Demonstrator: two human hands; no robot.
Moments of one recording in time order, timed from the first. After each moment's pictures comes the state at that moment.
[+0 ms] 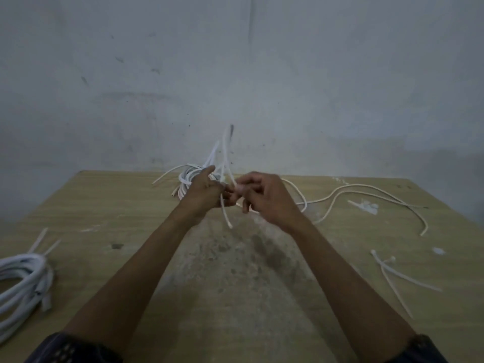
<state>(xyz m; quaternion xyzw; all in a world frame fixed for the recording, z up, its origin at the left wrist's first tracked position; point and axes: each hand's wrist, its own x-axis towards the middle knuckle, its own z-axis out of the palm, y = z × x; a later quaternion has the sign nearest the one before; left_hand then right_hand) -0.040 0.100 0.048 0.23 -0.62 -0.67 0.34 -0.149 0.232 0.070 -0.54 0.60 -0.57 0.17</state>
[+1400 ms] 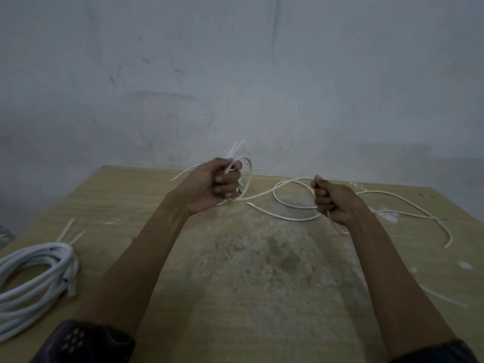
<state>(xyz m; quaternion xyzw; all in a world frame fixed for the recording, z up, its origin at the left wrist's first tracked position) -0.004 0.084 0.083 0.00 -0.49 -0.86 0.14 -0.269 0.256 0.059 -0.22 0.56 -0.66 0.44</state>
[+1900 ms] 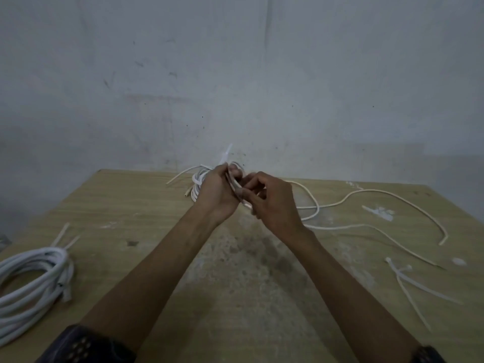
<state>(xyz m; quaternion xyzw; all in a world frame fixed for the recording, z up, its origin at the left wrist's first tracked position) -0.039 0.123 0.080 0.11 -0.32 -0.89 0.32 -0.121 0.230 0.071 -0.54 0.65 -0.54 0.02</state>
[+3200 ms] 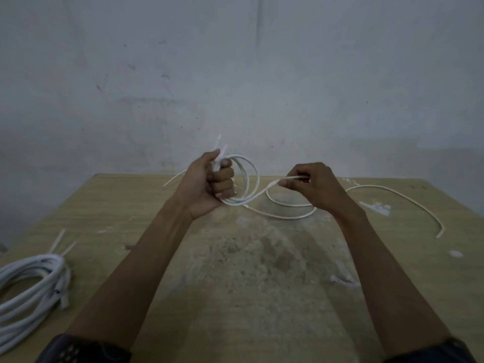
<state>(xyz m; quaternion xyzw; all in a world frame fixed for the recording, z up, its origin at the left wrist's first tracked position) -0.011 0.103 0.094 0.01 -0.40 -0.90 0.17 -0.224 0.265 0.094 -0.55 0.72 -0.43 0.00</state>
